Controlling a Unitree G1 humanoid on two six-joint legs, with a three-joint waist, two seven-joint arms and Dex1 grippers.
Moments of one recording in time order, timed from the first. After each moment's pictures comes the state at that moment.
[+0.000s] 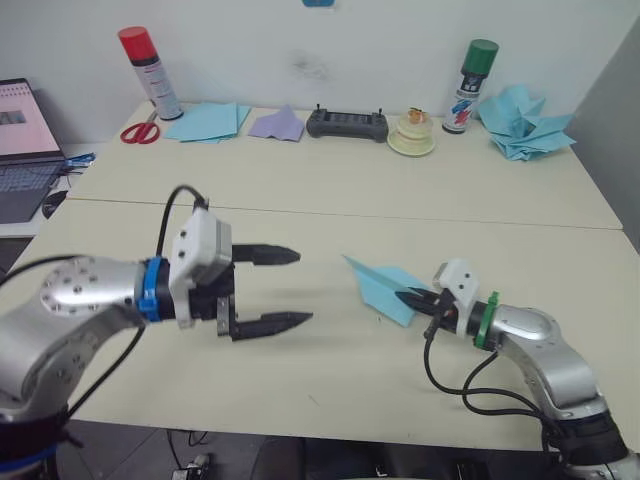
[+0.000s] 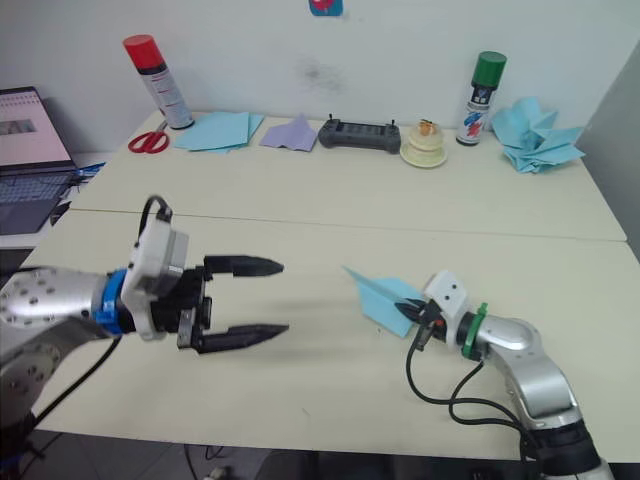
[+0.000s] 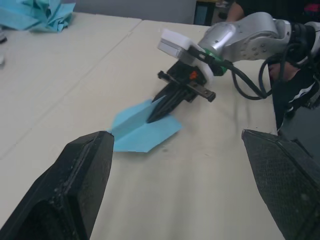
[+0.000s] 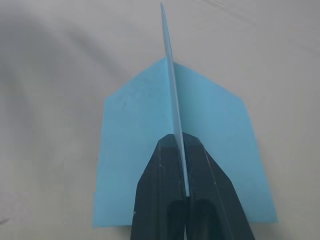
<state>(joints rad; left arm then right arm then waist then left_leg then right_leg) -0.30 0.98 0.14 -0.53 -0.84 0.64 -1.01 -0.13 -0.51 0.04 -0.33 0.22 0.53 0.75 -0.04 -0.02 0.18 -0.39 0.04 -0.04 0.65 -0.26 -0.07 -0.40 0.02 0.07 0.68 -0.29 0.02</state>
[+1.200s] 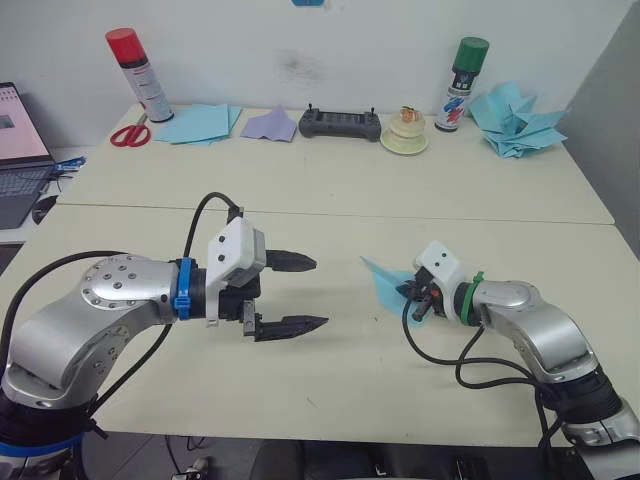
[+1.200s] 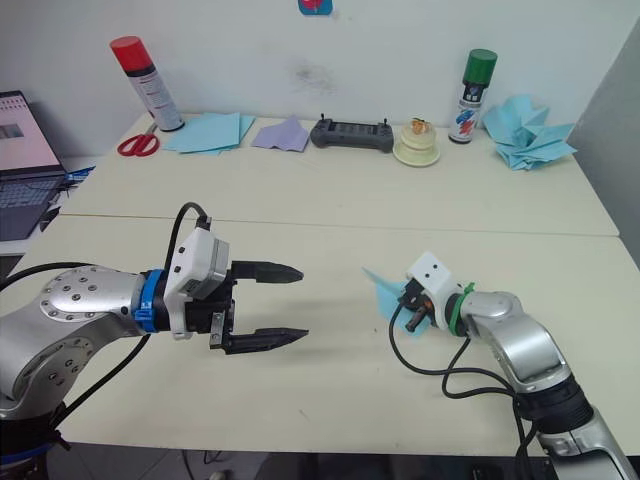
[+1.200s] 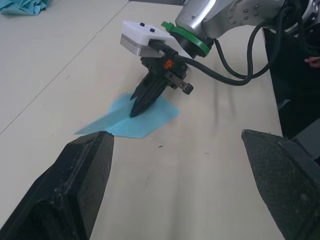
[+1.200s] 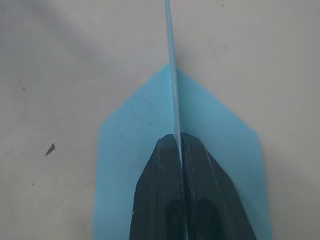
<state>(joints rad) -0.32 0.93 0.06 -0.59 -0.77 0.71 -0.97 -0.38 -0.58 0.22 -0.29 0.22 0.88 0.67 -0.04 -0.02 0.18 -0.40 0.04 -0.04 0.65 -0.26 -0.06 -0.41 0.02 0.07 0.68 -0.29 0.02</state>
